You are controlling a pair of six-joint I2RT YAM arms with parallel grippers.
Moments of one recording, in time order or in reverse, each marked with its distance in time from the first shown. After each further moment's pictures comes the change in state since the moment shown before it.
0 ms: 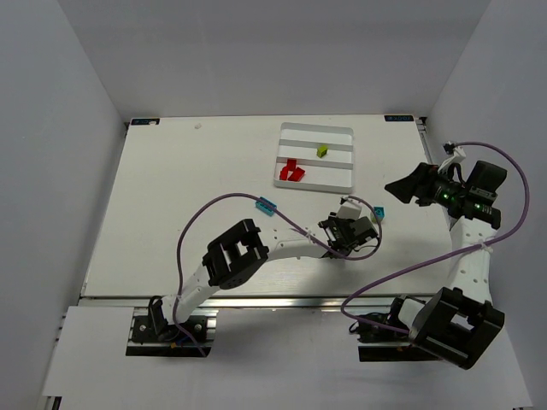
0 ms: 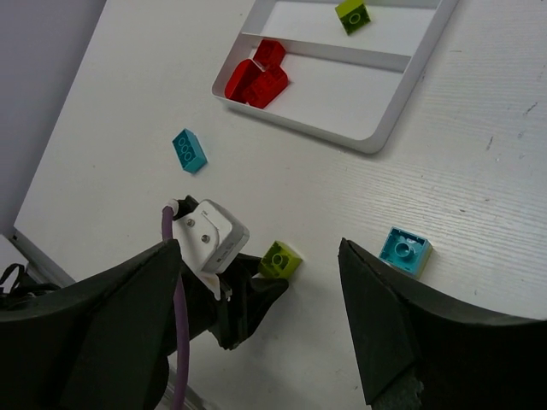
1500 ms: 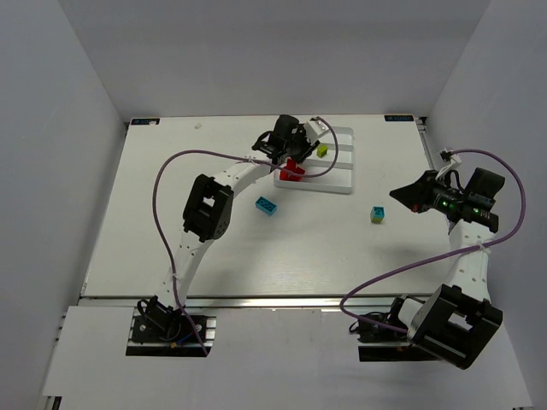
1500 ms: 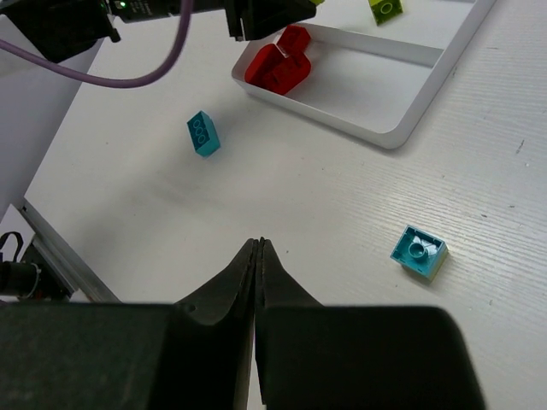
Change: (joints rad) left arm 0.613 0.164 0.355 0.338 0.840 1.122; right arm -0.031 -0.005 -0.064 0.009 -0.118 -0.097
